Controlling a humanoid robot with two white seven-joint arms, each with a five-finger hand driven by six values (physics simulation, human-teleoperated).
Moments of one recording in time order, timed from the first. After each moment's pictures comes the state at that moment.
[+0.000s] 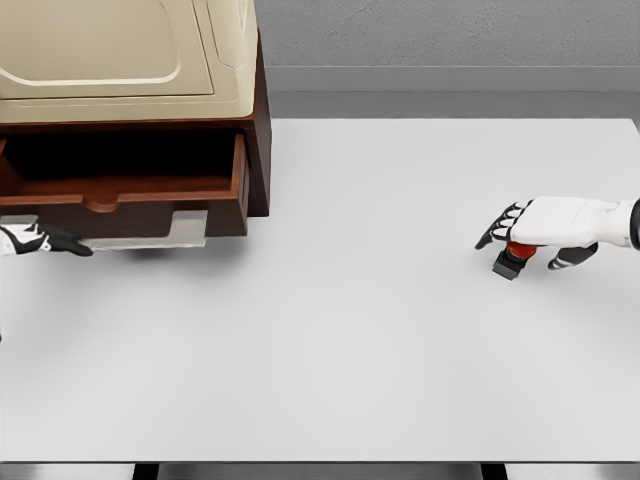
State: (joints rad) left arm -0.57 1.58 -0.84 -1.76 0.51 -0.56 -0.61; right arm -0.66 -0.98 0.74 -1.44 0.41 -0.61 0.61
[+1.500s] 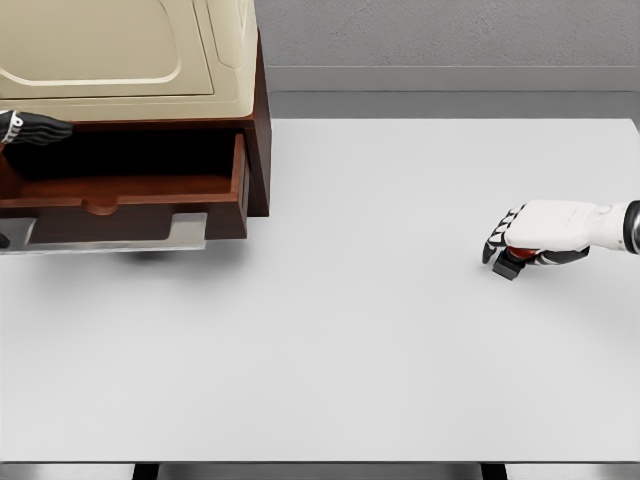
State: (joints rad) left arm -0.62 1.51 -0.66 -1.76 0.79 -0.27 -0.61; right arm -0.66 -0.98 0.74 -1.46 0.42 -0.61 0.61
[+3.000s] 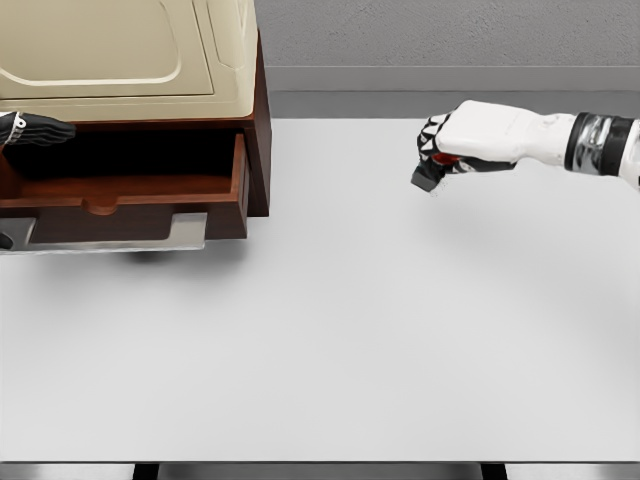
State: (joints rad) left arm -0.62 1.51 -0.66 -1.76 0.79 -0.27 -0.61; right arm -0.81 -0.70 0.60 -1.42 0.40 -0.61 0.61
